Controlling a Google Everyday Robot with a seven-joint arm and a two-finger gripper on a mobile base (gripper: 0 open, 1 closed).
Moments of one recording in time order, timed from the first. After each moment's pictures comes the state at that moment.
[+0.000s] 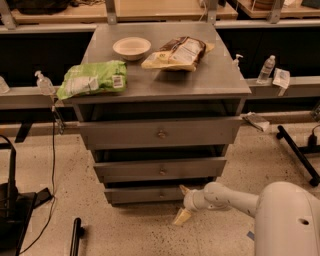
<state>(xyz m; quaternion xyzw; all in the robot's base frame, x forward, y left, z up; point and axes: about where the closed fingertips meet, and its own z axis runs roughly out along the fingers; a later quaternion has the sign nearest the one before) 0.602 -0.101 0.245 -0.59 0.74 0.15 0.30</state>
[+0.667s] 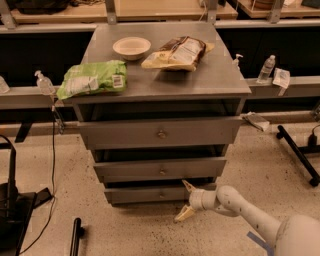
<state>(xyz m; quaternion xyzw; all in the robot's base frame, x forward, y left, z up) 0.622 -0.109 0.254 -0.57 0.68 0.19 0.42</state>
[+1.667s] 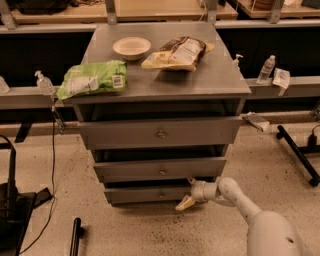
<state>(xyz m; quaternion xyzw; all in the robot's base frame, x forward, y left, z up) 0.678 -0.124 0.233 -0.54 0.69 0.23 0.43</state>
